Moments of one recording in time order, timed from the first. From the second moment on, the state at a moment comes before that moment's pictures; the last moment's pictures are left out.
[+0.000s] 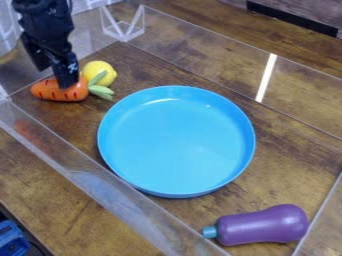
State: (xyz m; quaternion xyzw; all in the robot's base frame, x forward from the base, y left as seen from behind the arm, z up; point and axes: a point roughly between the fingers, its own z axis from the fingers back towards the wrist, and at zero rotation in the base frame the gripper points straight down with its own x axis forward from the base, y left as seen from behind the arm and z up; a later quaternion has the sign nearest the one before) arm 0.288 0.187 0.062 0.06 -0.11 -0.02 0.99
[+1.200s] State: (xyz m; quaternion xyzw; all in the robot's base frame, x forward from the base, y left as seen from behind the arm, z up) arm 0.318 0.185 0.057 0.04 -0.14 0.00 0.99
